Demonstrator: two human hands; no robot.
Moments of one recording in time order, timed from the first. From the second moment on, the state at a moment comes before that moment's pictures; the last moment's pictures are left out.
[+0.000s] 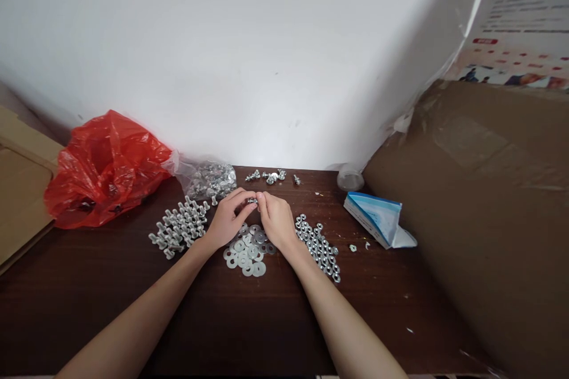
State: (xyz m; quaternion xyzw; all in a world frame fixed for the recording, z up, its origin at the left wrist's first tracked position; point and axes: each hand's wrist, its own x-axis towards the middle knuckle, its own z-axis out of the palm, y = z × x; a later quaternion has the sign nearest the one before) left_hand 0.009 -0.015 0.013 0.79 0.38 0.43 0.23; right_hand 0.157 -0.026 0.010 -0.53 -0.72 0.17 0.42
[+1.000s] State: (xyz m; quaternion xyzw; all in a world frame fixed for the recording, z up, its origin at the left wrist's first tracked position) left_hand 0.009 -0.014 0.014 0.75 0.35 0.50 0.27; right_hand 0.154 -0.029 0.014 -0.54 -0.72 0.13 0.42
